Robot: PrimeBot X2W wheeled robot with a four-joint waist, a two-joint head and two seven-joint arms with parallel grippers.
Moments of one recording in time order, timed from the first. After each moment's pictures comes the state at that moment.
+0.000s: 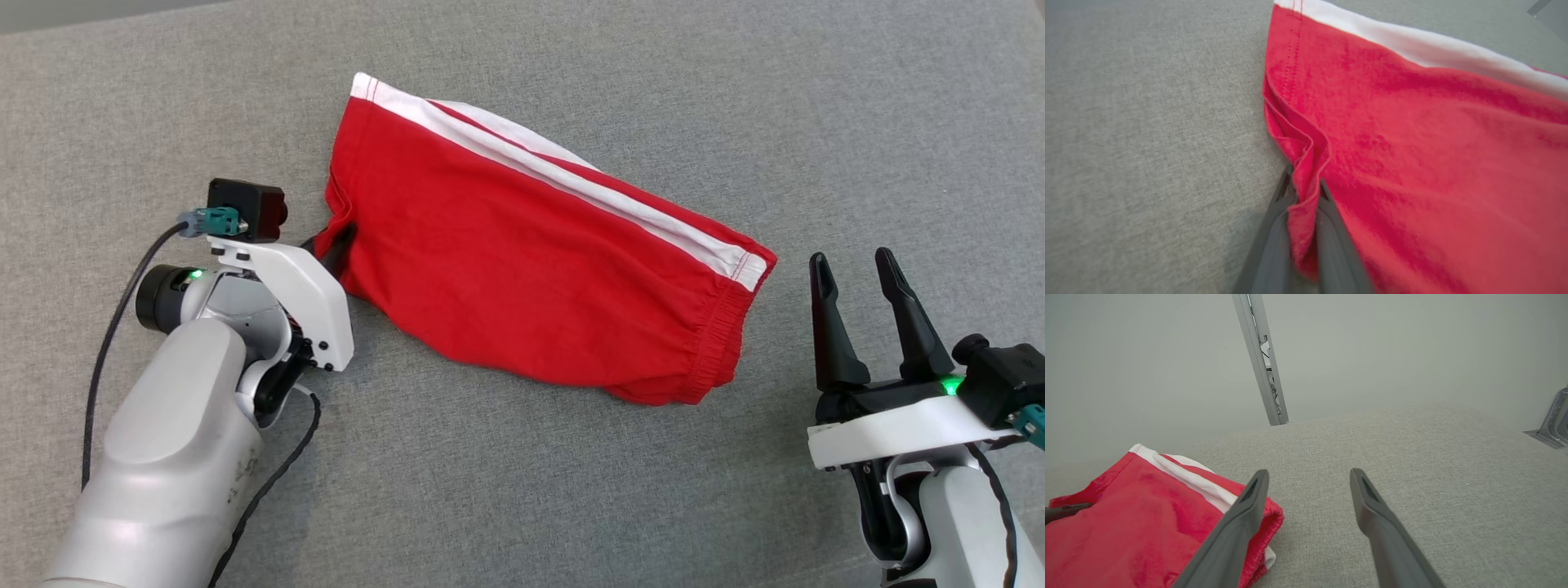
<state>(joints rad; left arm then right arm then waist) -0.73 0.22 -0.45 0.71 -0.55 -0.11 0.18 -0.25 -0.05 0.05 0.18 0.28 0.13 -0.25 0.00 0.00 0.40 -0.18</state>
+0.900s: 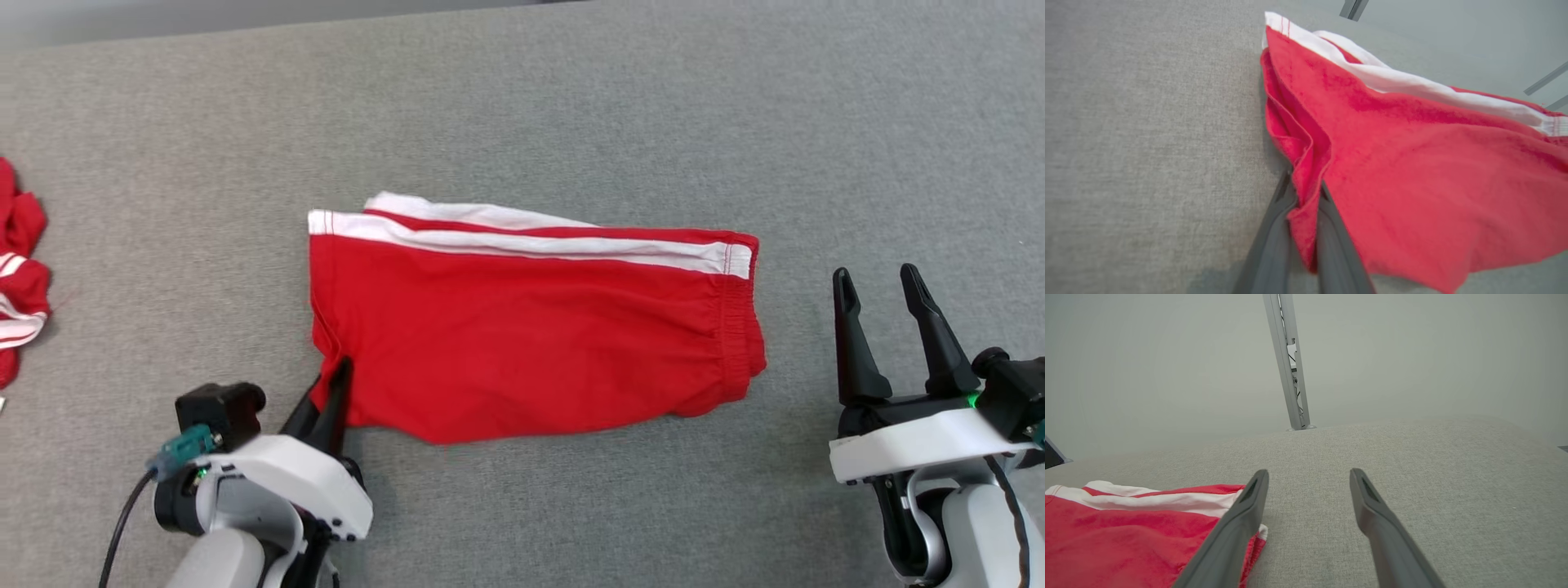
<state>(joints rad) -0.20 0.24 -0.35 0.19 -0.64 0.12 0.02 -0.21 -0.05 0.00 0.14 0.23 0.13 -0.21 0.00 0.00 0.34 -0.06</state>
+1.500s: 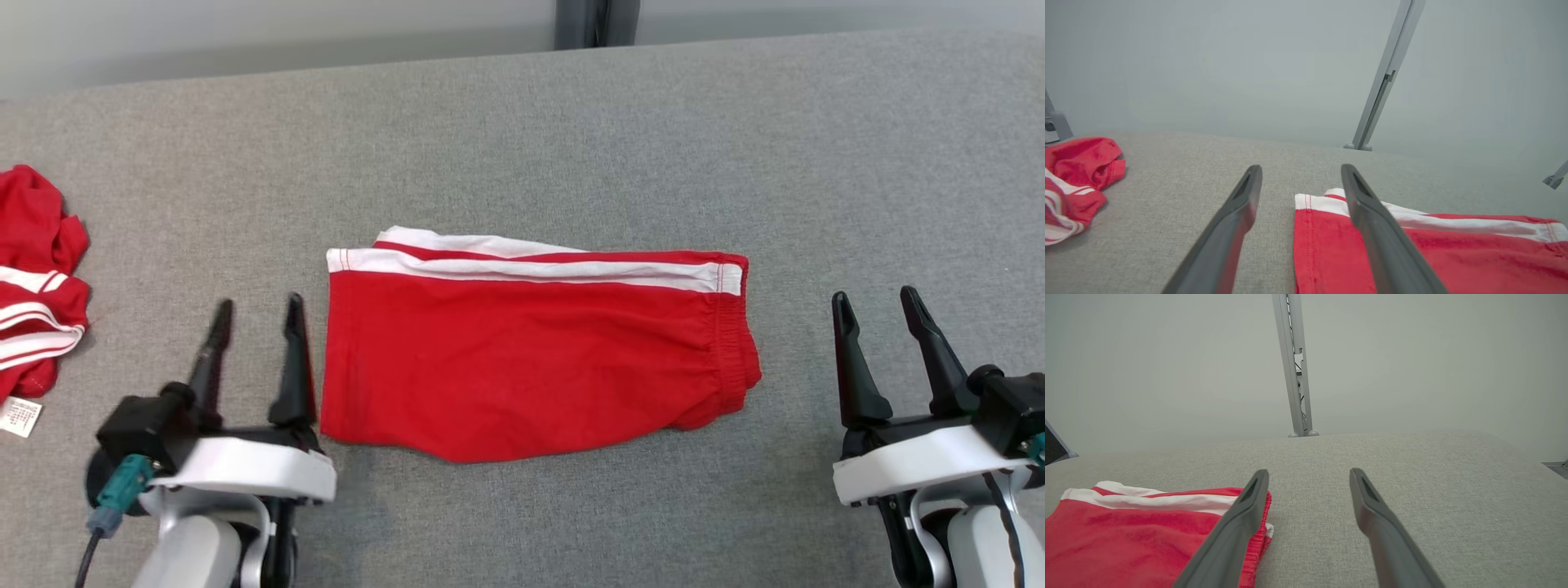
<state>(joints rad) -0.16 0.23 -0.28 0.09 -0.53 0.21 -0.24 -0.16 -0.05 -0.02 0.11 0.19 0.13 -0.16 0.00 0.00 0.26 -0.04</state>
